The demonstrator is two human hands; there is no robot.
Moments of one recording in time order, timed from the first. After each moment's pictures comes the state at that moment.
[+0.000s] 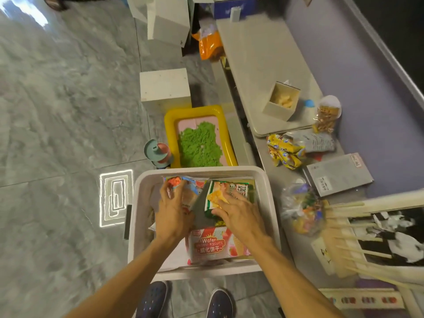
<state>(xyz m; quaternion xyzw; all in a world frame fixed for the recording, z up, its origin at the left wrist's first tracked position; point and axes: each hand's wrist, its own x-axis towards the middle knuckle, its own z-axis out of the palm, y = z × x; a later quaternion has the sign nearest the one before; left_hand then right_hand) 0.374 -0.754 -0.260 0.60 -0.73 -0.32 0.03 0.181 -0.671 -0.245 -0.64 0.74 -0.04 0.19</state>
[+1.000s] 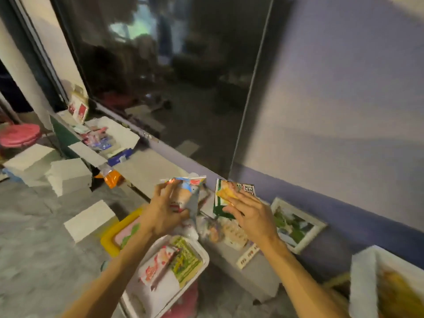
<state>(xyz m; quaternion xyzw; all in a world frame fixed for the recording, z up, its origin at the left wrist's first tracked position) 0.320 -0.720 0.249 0.17 -0.91 -0.38 0.09 0.210 -0.444 0.255 -0.39 0.87 -0.28 -0.14</state>
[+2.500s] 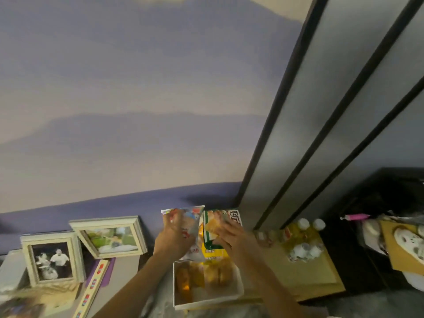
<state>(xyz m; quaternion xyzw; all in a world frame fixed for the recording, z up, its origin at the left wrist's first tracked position) 0.073 -0.025 0.140 -0.08 -0.93 -0.31 -0.17 0.159 0.210 0.117 -0.13 0.98 -0.11 -0.09</state>
